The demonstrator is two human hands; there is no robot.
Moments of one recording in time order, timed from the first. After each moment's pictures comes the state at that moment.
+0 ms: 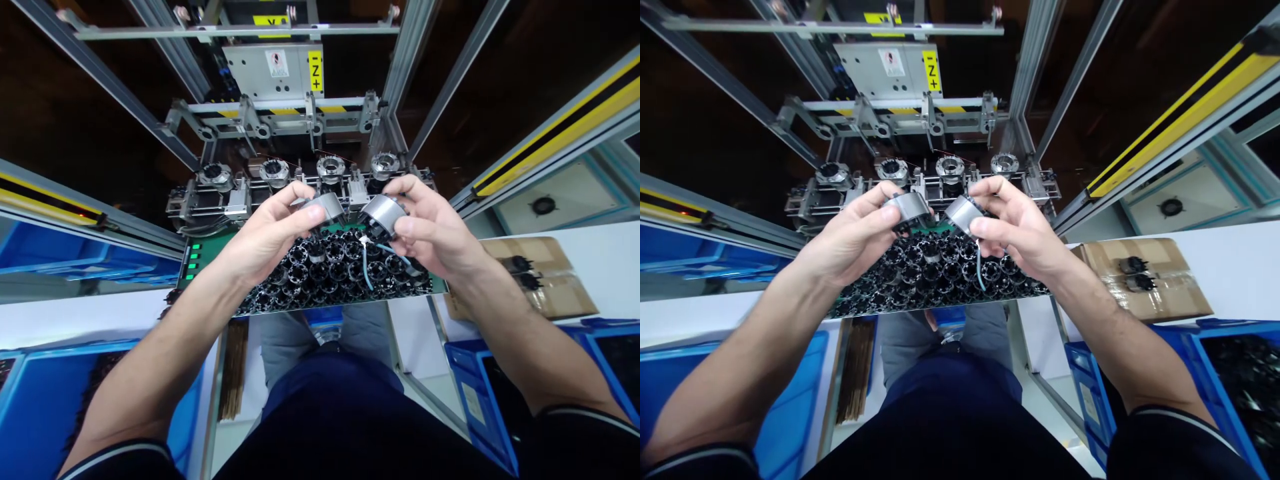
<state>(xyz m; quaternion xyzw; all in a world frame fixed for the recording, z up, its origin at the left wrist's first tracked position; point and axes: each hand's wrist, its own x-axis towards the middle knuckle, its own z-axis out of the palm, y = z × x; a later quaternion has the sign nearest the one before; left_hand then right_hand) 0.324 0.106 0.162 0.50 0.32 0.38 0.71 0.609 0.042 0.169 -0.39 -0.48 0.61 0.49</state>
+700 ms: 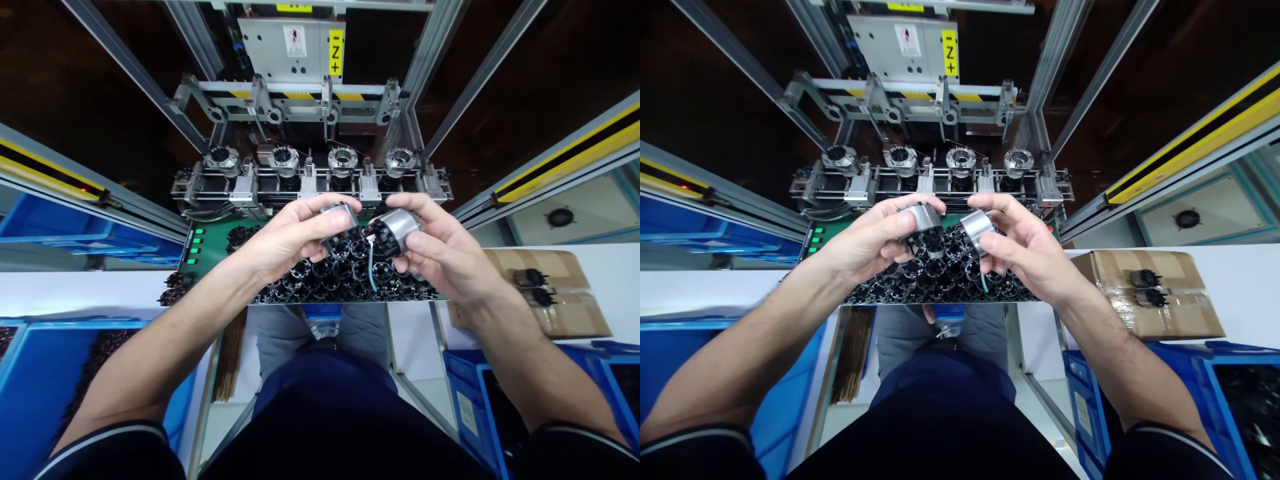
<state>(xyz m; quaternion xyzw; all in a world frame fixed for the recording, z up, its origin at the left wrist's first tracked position) 0.337 0.100 0.161 0.50 0.34 0.29 0.74 0.608 0.028 0.158 -0.40 -0.48 0.63 0.46</state>
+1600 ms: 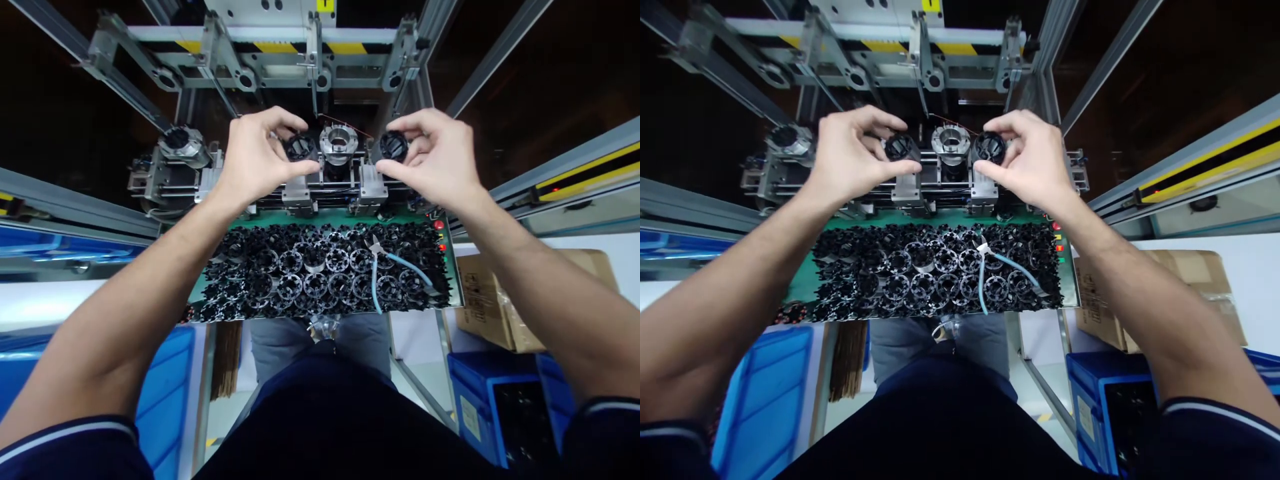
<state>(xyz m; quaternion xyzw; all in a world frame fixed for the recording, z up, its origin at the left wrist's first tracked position) 0.322 0.280 0.070 0.68 0.49 0.33 0.44 0.668 0.216 0.068 -0.53 -0.63 0.35 0.44</state>
